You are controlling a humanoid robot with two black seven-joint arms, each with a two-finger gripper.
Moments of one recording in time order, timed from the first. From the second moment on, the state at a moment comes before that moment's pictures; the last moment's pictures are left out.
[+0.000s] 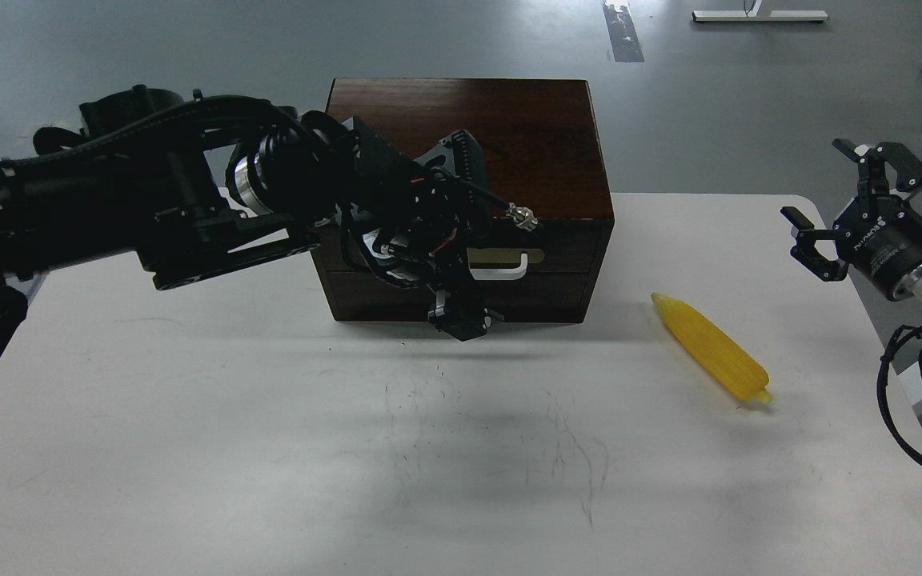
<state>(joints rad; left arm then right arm) -1.48 0.26 0.07 -1.16 2.08 -0.49 -0.49 0.81 -0.75 0.11 0.79 0.22 0.49 0.49</state>
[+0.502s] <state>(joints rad) -1.46 0.26 0.09 -1.15 2.08 -0.49 -0.49 0.81 -0.75 0.11 0.79 0.22 0.49 0.49</state>
